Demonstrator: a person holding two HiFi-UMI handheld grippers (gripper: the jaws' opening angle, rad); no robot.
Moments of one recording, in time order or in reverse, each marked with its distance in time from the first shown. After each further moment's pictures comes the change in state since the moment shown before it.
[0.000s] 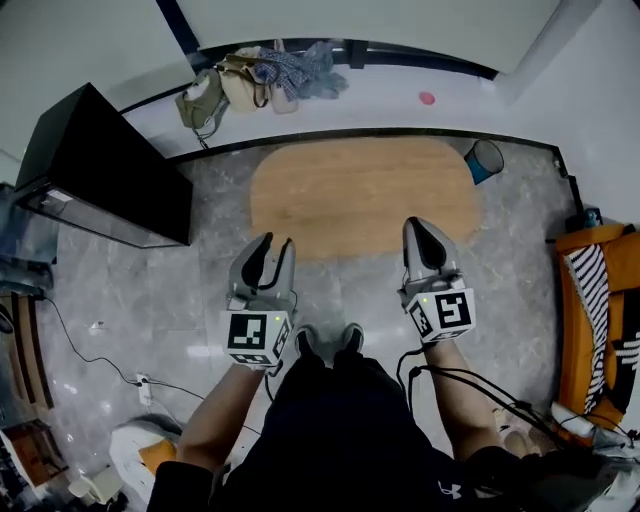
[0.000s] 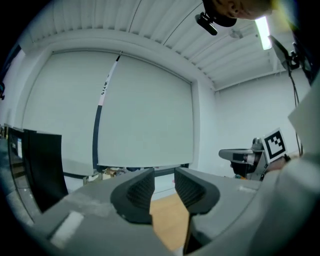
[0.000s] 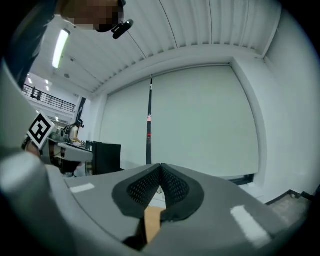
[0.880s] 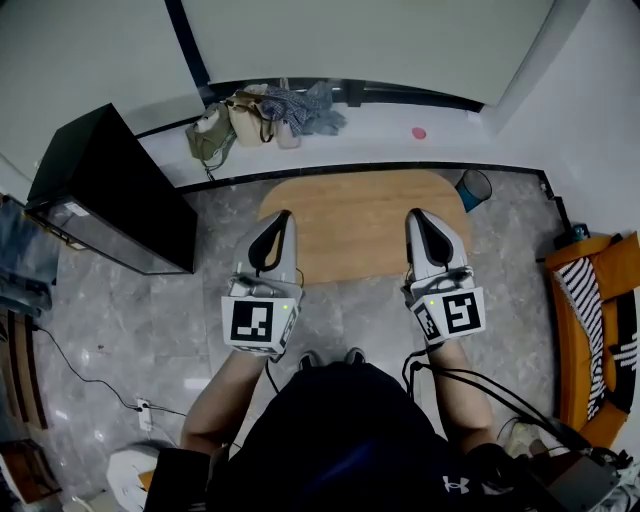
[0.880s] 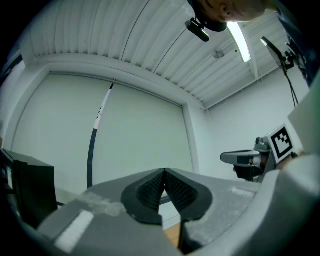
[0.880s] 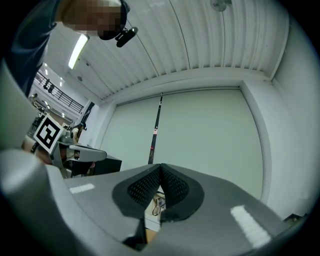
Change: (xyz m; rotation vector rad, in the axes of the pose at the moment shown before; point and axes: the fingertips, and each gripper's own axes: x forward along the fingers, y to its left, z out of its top) left arm -0.024 0.016 0.128 0.107 -0.284 -0.042; right arm -0.003 0.054 0.126 -0.128 -0.192 0.018
